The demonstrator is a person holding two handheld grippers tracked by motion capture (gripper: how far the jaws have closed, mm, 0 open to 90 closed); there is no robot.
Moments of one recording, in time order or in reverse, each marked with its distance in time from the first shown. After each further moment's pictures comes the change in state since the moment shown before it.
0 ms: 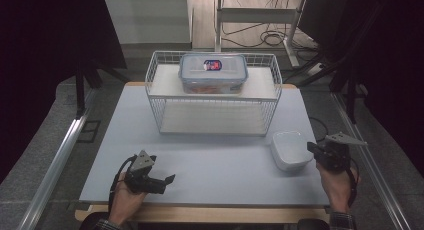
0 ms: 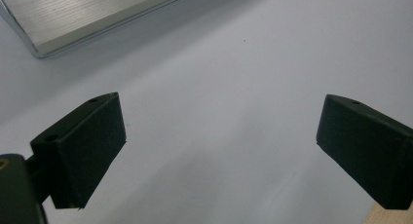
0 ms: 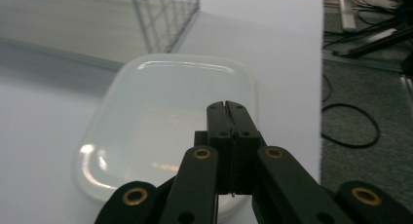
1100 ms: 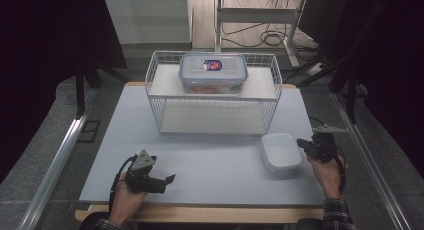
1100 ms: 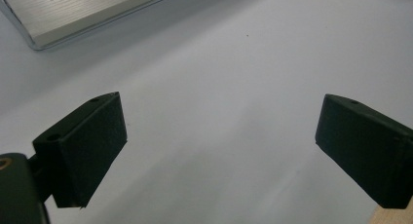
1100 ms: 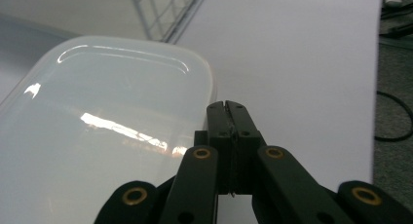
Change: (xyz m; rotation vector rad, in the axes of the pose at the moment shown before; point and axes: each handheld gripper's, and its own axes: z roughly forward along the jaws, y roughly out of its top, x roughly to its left) left arm 0.001 -0.001 0.003 0.018 0.000 -0.012; right arm -0.008 0.006 0.052 0.108 0.084 -0.021
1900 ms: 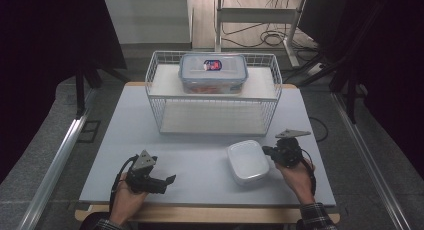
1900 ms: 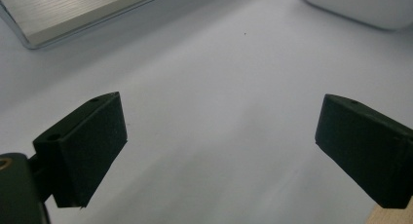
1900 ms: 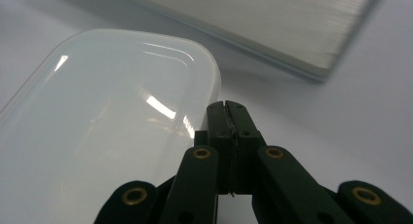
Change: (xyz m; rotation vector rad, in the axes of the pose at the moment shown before) left arm -0.001 0.000 0.001 0.007 -0.005 0.002; right arm 0.095 0.010 0.024 0.048 0.205 -0.116
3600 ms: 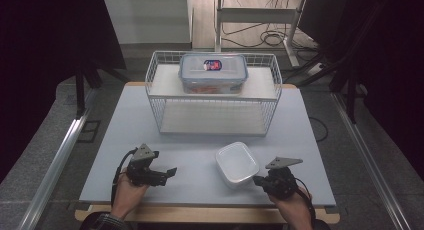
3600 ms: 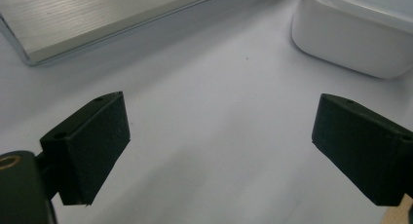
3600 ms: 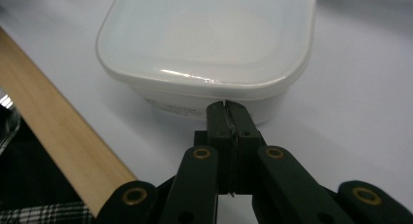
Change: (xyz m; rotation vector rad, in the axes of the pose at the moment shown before) left arm 0.013 0.014 0.006 -0.030 -0.045 -0.054; right arm 0.070 -0.044 -0.028 0.097 0.094 -0.046
